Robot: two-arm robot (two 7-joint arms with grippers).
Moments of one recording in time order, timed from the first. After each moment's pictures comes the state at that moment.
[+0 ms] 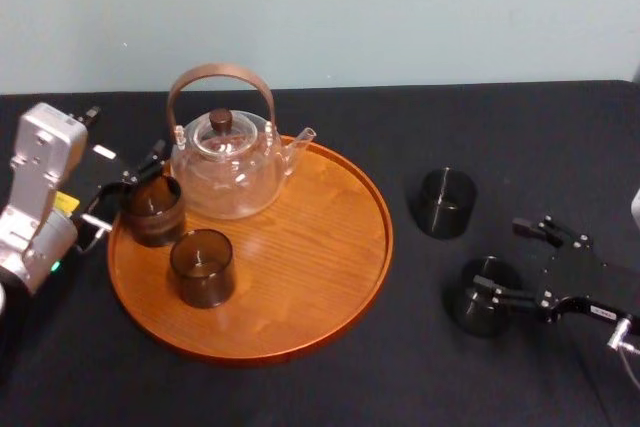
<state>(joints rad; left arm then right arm) -0.20 0.60 0.45 -1.41 -0.25 -0.12 0.03 -0.19 0.81 -0.19 -1.81 0.41 0.05 0.52</state>
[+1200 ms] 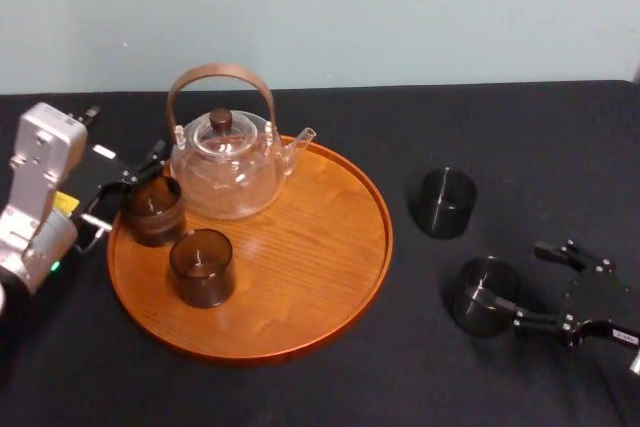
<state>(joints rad) -0.20 0.60 0.45 -1.41 -0.25 -0.12 0.03 -0.30 0.83 -0.12 -1.83 0.43 0.06 0.51</state>
